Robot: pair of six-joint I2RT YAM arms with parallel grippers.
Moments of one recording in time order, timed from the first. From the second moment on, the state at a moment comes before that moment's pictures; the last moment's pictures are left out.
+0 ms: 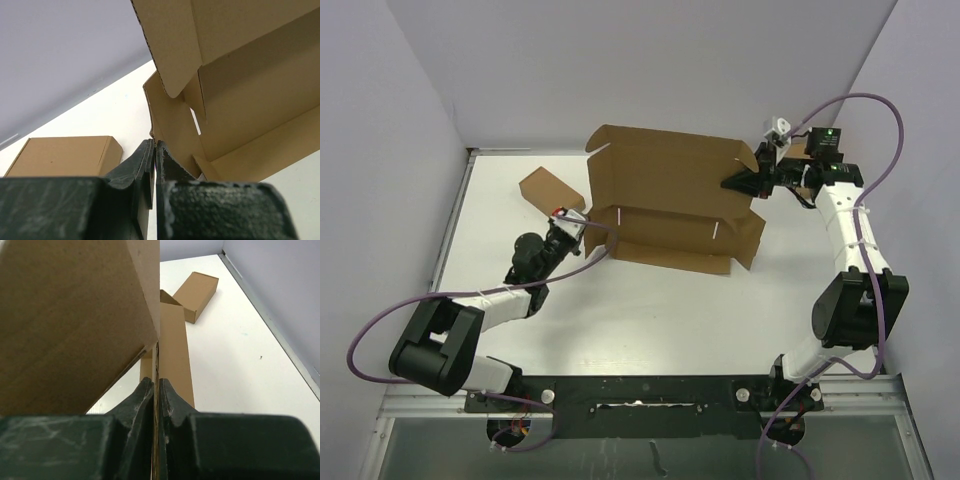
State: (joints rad) left arm -0.37 1.40 0.47 0.95 0.21 0.22; right arm -0.08 1.63 1.57 -0.66 -1.44 -0.70
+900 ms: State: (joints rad) left arm -0.43 1.38 0.43 0.97 0.19 0.18; right arm -0.08 1.60 1.49 -0.49 -1.34 -0.26
